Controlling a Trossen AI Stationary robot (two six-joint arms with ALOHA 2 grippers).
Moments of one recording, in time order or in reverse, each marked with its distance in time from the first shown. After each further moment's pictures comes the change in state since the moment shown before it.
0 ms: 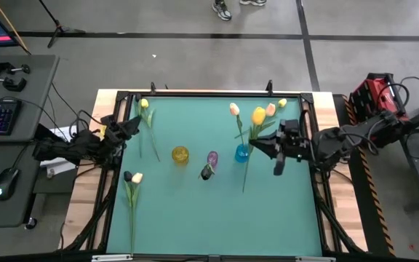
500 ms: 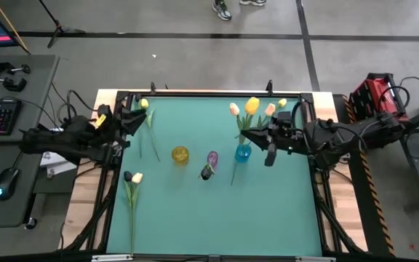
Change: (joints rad) left arm 0.000 0.363 0.464 -0.334 0.122 0.546; right arm -0.122 0.050 0.000 0.152 -0.107 -0.033
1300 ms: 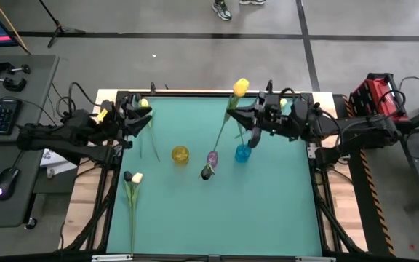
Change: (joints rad) left arm 0.000 0.170 0.163 -0.024 0.103 0.022; right arm -0.256 0.105 0.000 0.297 -0.269 -0.262
